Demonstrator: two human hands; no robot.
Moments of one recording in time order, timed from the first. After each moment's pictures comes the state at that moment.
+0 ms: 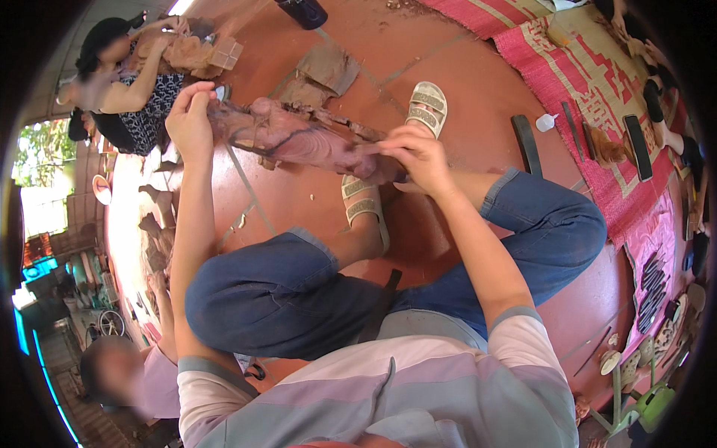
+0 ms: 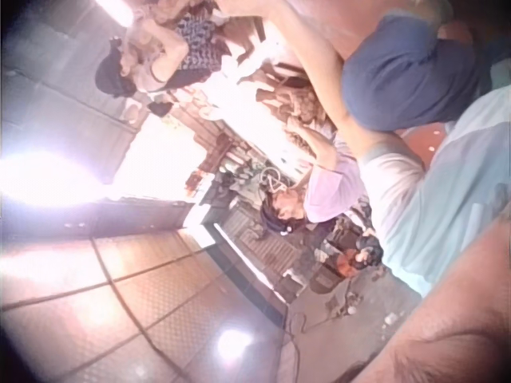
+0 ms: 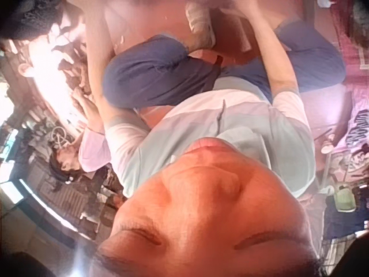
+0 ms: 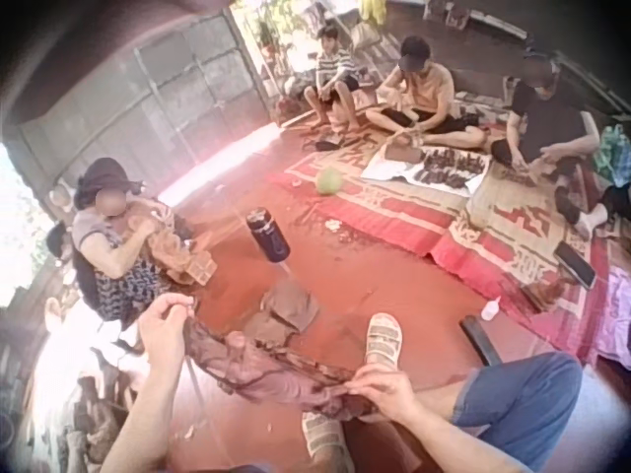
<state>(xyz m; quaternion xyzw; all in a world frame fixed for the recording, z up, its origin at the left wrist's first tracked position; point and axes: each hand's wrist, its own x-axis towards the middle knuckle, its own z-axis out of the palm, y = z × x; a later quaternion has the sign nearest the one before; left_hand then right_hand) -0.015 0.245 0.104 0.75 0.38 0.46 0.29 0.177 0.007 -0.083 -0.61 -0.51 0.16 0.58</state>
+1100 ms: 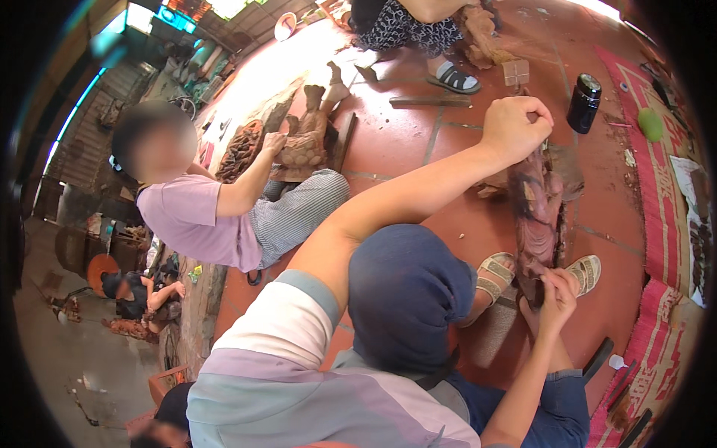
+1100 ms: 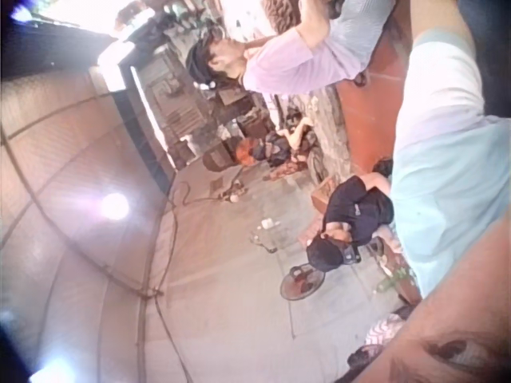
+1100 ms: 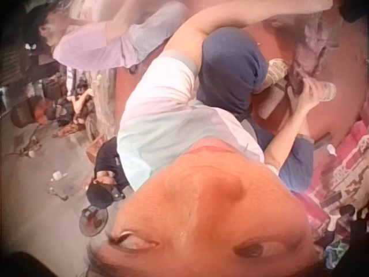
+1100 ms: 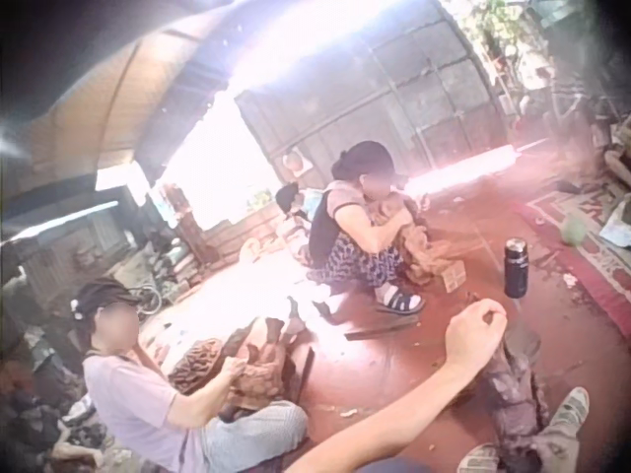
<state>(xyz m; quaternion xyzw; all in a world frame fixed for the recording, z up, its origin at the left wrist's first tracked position) -0.017 0.230 0.107 0.72 0.40 0.53 0.20 0.151 0.022 -0.070 -0.57 -0.51 0.26 0.59</state>
